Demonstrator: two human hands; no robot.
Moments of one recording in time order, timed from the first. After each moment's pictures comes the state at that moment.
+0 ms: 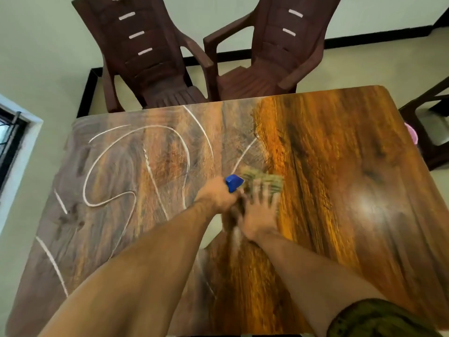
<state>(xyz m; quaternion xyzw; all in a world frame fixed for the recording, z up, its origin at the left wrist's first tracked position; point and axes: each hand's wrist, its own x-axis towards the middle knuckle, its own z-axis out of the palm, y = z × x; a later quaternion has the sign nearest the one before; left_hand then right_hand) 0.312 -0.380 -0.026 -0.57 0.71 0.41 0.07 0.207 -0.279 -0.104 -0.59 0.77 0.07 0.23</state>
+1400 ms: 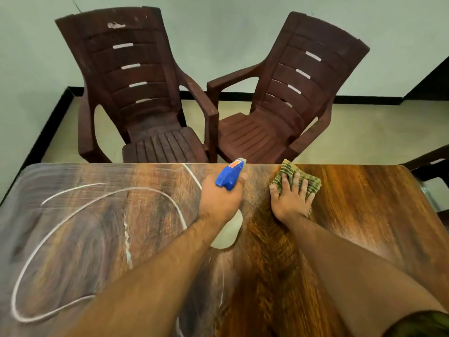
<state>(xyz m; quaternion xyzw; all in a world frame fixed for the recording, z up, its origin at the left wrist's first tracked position) 0.257 -0.591 -0.039 -0.53 0.57 0.52 -0.35 0.064 -0.539 -0.127 -0.38 0.90 -0.02 0.21</state>
